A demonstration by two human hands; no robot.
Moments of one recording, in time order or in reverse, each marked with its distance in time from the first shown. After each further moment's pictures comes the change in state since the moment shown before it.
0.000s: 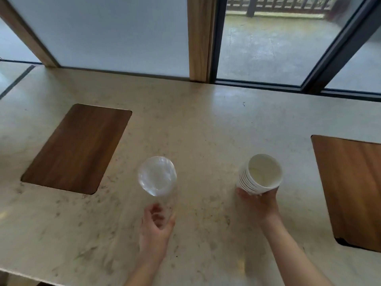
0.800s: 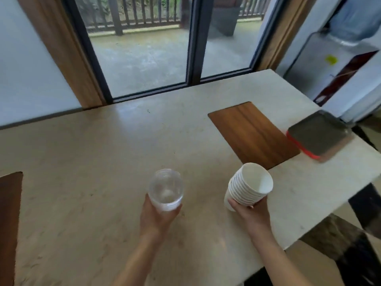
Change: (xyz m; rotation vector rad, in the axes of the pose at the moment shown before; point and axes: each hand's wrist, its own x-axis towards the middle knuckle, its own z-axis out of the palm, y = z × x) left_hand 0.009 0.093 0.072 0.058 -0.615 0.360; right_hand -0.131 0.052 -0.080 0.202 0.578 0.020
